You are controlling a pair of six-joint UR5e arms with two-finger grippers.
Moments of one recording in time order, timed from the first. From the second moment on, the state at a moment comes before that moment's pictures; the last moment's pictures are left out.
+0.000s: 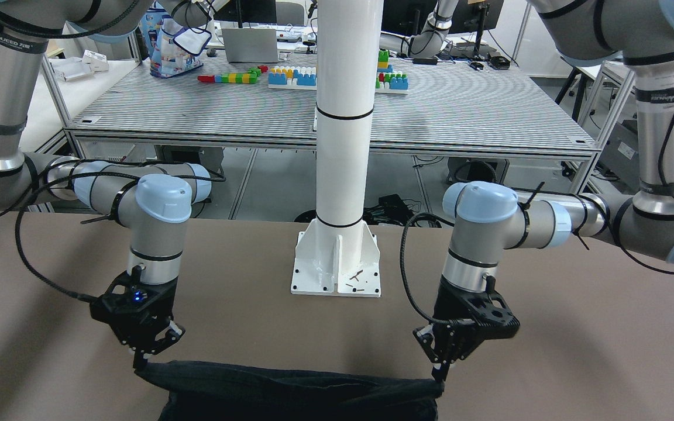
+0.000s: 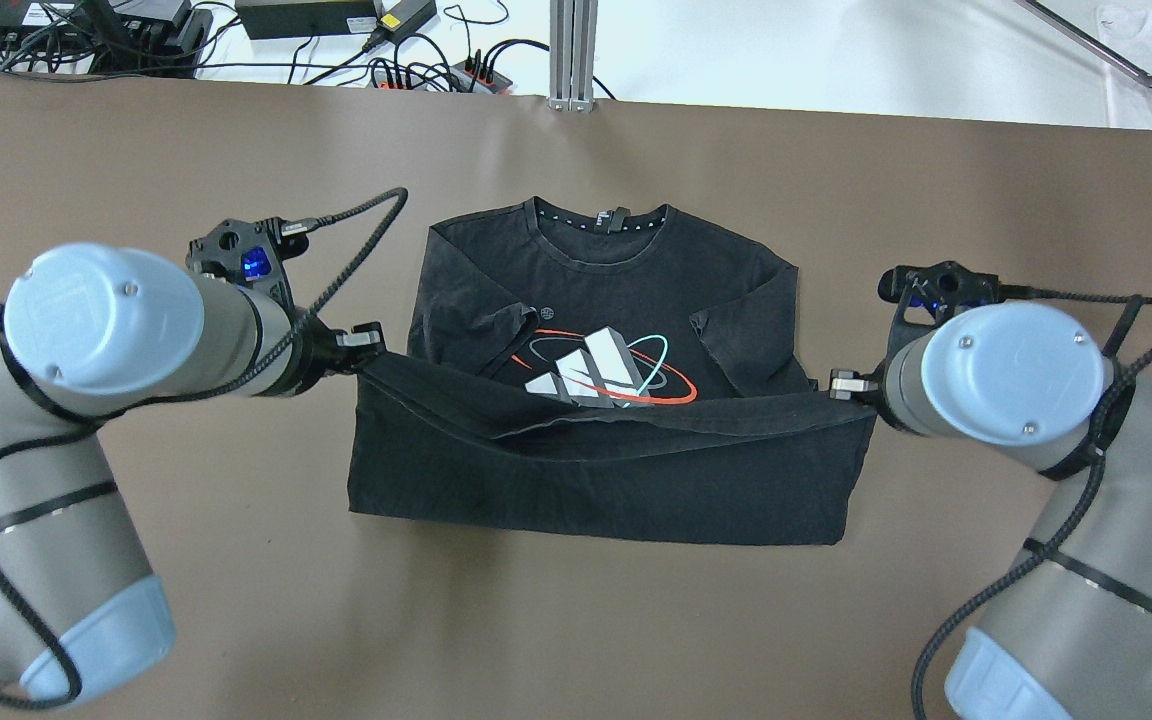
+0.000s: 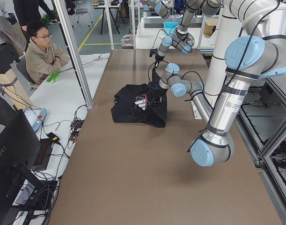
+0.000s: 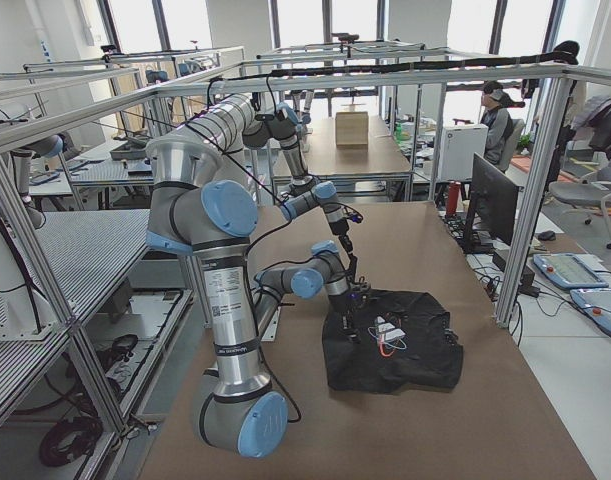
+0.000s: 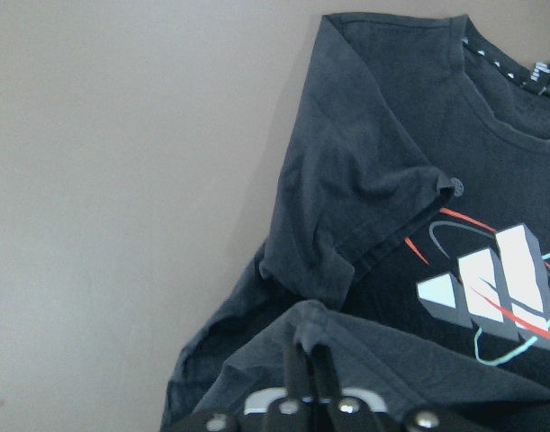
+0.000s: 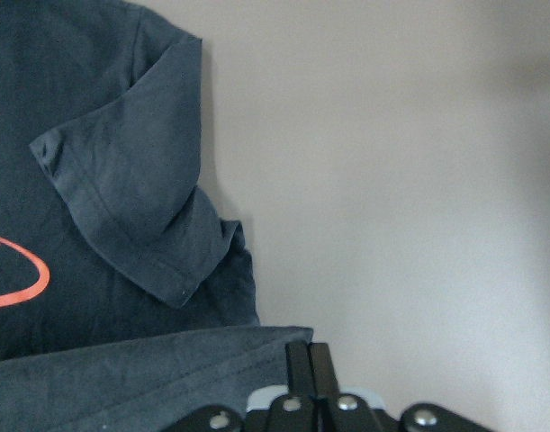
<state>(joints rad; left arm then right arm) -0.64 -2.05 -2.08 -1.55 -1.70 -1.47 0.68 -1.25 2.19 -1.88 1.60 1.22</state>
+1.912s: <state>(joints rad) -0.84 -2.39 -1.07 -2.21 -1.77 -1.39 0.90 -0.91 1.24 -1.22 1.63 1.08</state>
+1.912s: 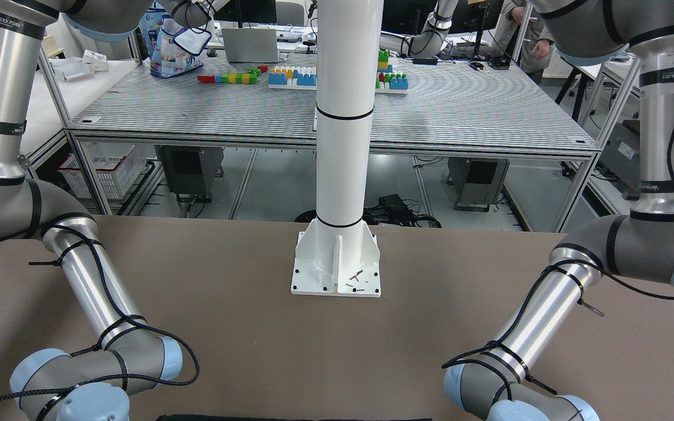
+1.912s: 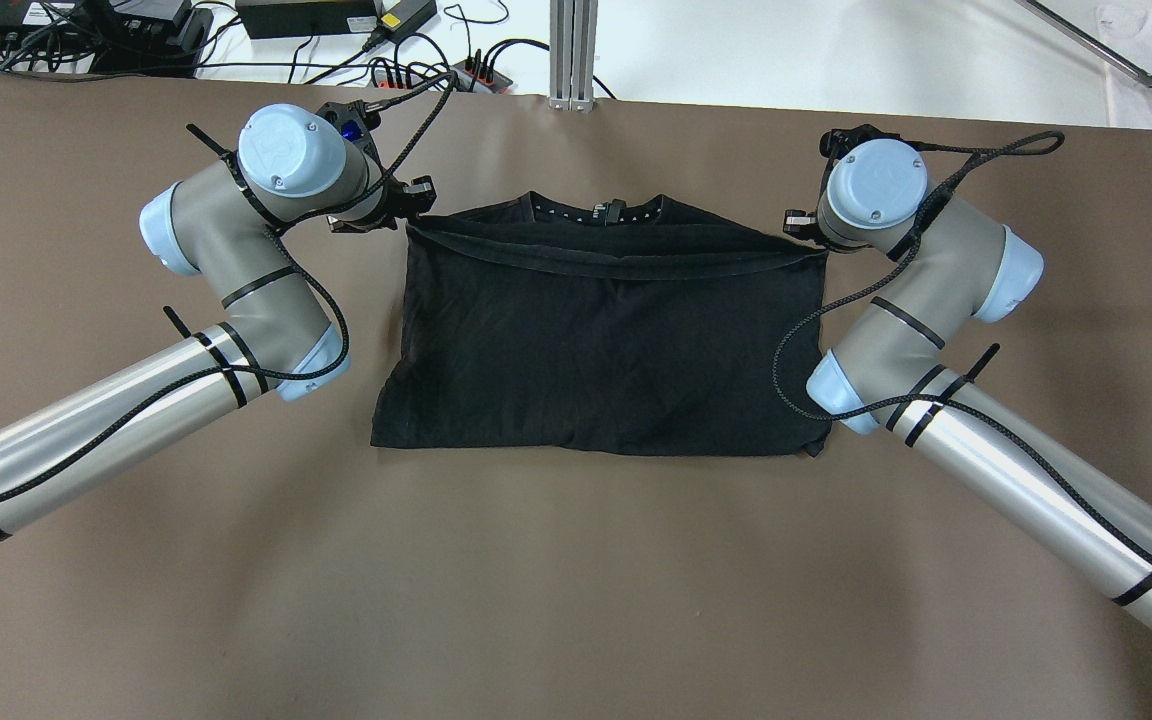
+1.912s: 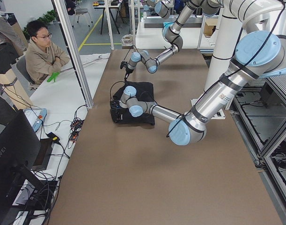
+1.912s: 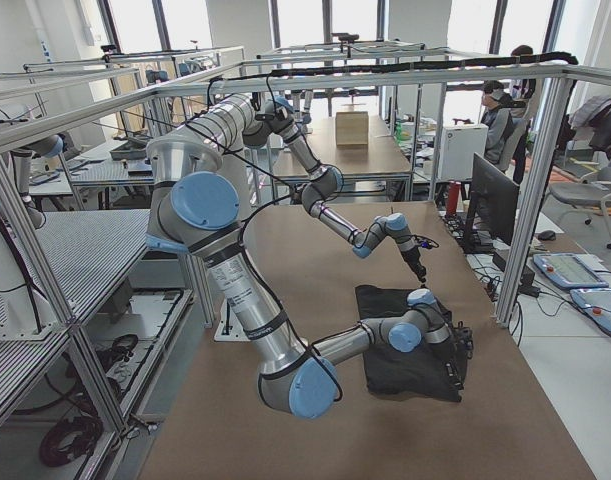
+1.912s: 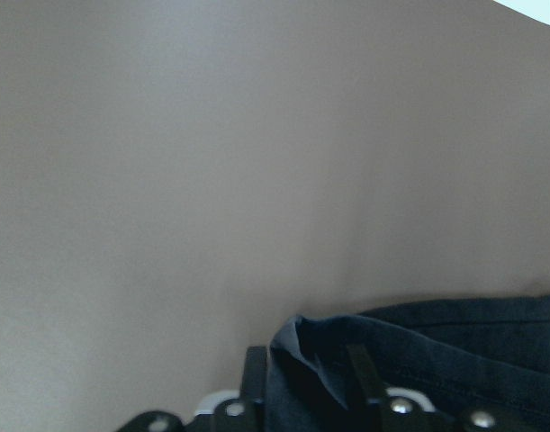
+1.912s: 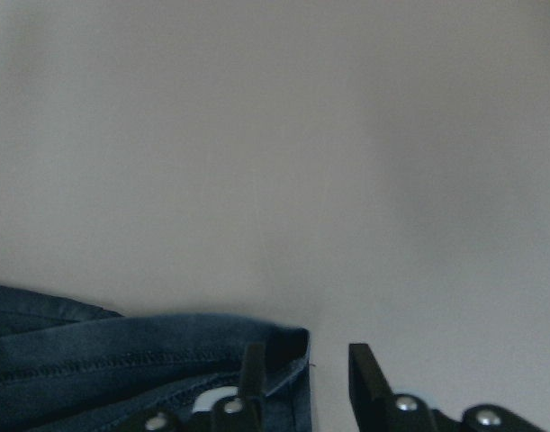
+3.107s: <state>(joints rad) -0.85 -2.39 -1.08 -2.24 -1.75 -1.41 0.68 -1.37 1.81 -1.13 1.71 1.54</state>
